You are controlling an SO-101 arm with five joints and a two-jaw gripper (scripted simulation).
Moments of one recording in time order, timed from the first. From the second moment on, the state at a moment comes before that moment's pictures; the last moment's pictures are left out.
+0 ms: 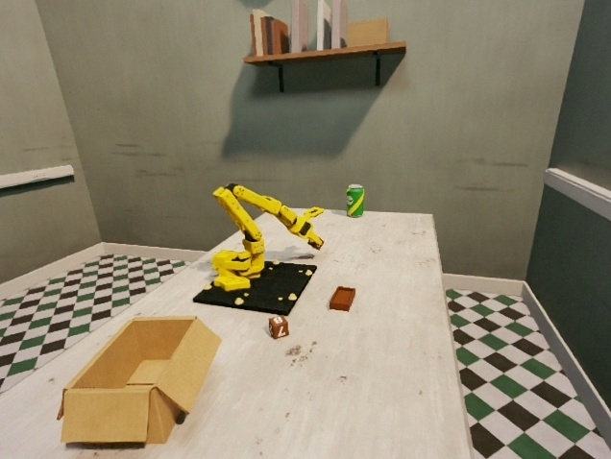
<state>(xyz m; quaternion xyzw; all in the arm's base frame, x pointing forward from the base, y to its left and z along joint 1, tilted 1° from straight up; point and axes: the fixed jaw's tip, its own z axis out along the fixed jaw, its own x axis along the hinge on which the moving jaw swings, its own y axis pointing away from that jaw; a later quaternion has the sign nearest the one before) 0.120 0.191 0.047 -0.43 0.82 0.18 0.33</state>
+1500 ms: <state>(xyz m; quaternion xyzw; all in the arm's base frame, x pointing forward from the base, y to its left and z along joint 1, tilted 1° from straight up) 0.125 0.196 0.049 -0.38 0.74 0.26 0.49</state>
